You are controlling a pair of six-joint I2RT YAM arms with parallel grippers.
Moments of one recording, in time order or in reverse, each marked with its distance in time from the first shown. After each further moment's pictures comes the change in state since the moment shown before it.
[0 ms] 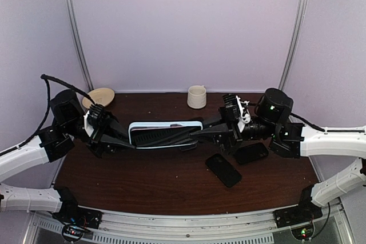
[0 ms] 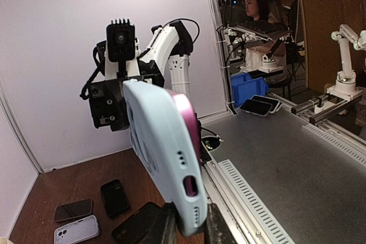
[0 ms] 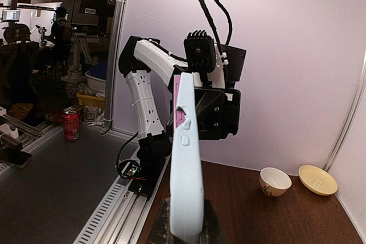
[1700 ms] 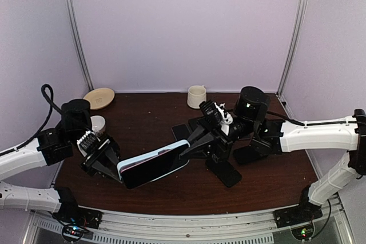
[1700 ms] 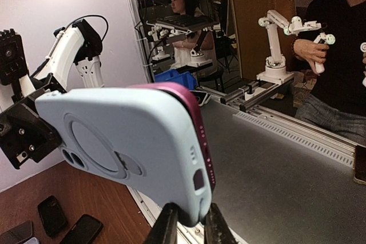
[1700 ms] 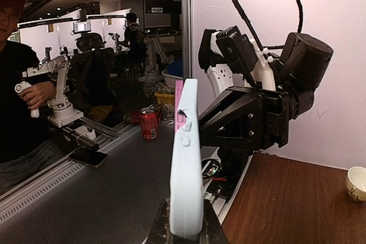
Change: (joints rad) left arm -0.107 -0.023 0.003 -0.342 0.190 0.287; right arm 0.032 0.199 0.129 0.031 -0.344 0.192
